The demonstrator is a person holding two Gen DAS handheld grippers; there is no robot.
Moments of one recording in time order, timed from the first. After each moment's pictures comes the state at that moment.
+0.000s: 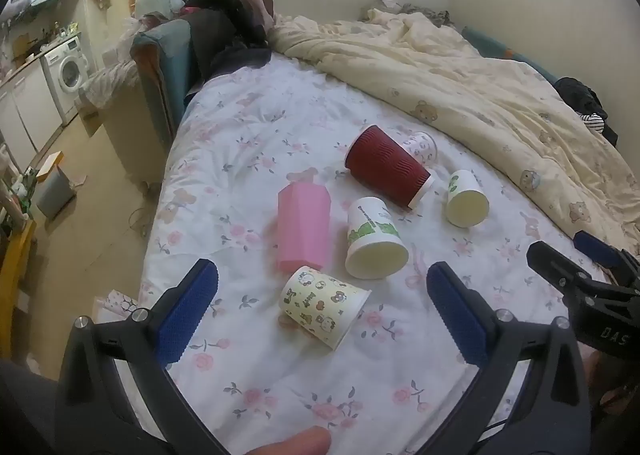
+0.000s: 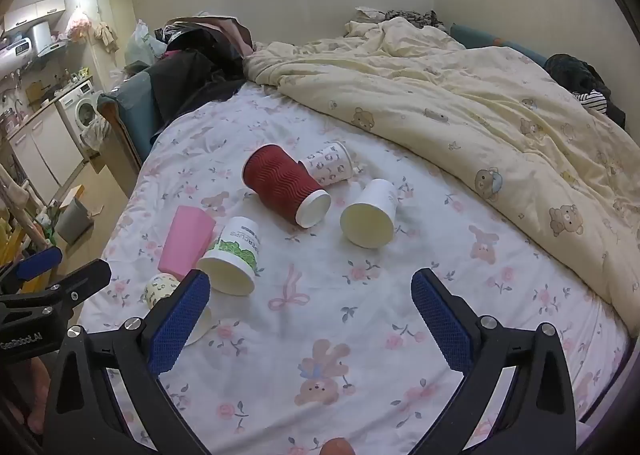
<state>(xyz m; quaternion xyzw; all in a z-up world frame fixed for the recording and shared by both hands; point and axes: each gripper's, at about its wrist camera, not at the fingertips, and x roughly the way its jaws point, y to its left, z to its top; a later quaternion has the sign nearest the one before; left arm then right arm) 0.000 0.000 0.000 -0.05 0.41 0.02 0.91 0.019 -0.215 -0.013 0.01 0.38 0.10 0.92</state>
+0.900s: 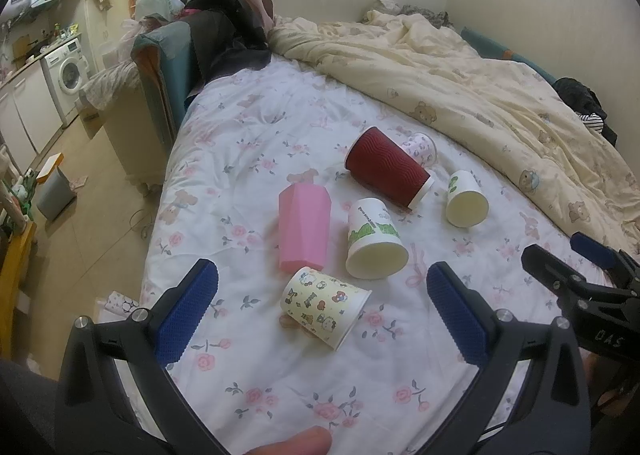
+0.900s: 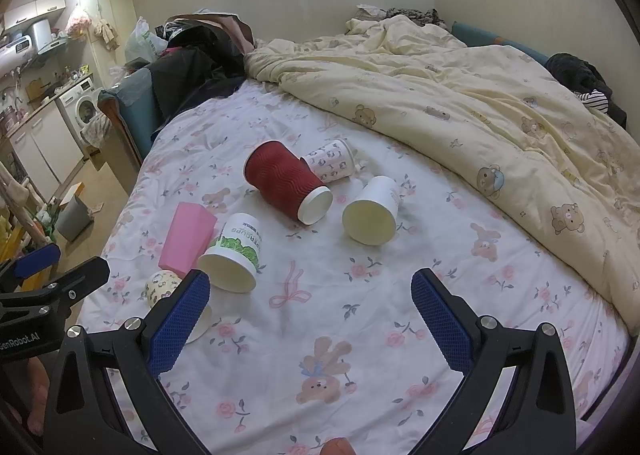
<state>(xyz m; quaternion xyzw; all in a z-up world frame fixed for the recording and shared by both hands) -0.001 -0.002 0.000 -0.05 0.40 0.02 0.92 0.018 -0.212 -0.015 0.01 0.39 0.10 0.92</state>
